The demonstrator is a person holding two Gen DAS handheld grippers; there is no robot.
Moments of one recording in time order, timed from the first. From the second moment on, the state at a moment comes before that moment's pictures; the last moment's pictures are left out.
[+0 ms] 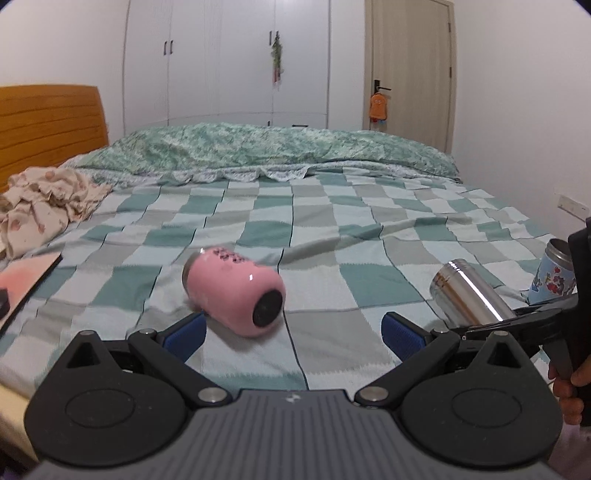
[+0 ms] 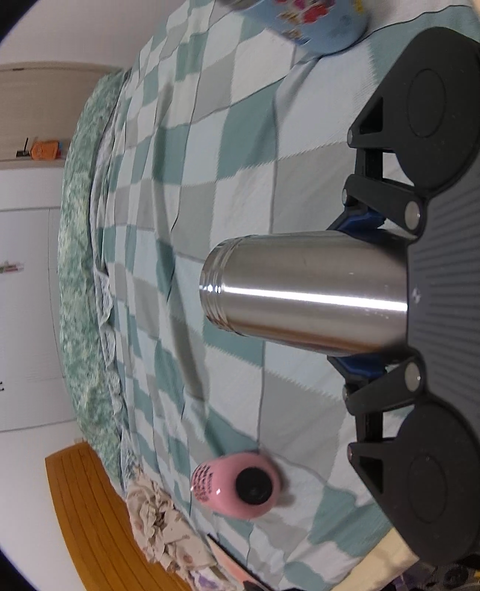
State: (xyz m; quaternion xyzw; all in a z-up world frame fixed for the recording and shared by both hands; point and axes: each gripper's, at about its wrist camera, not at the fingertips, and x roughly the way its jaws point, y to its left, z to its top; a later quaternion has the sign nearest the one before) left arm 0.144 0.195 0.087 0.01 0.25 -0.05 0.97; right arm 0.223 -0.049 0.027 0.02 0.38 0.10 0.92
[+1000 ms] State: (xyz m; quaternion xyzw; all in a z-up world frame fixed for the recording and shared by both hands) left arm 0.095 0.133 0.099 0.02 0.24 0.00 0.97; right arm 0.195 -0.106 0.041 0.02 0.32 0.15 0.94
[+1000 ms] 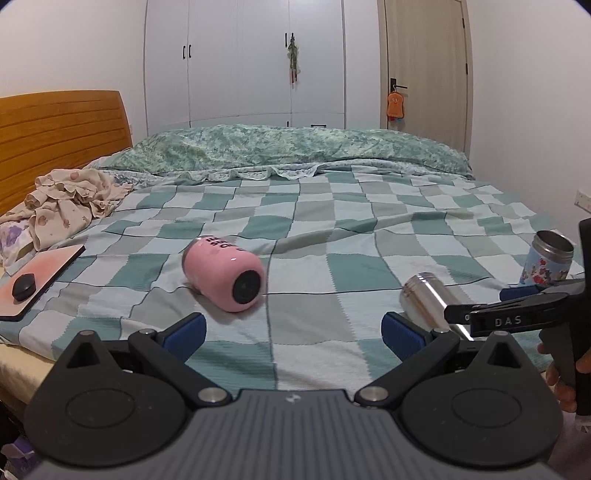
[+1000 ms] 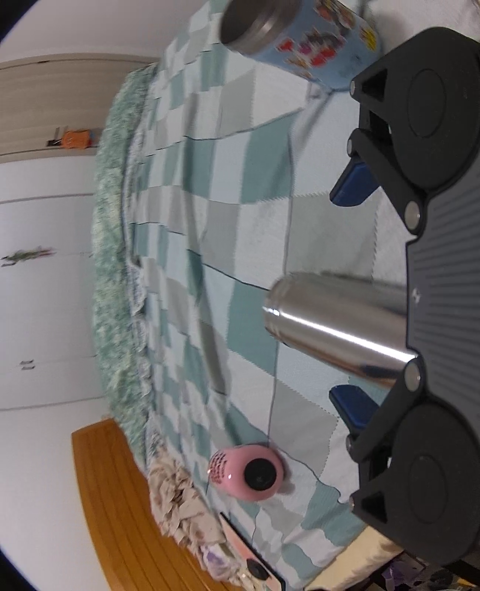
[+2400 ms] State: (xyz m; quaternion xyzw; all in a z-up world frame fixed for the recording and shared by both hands) left arm 0.186 -0.017 0.065 0.04 0.35 -0.02 0.94; right arm 0.170 -0.244 0.014 -0.01 0.19 0.24 0.95
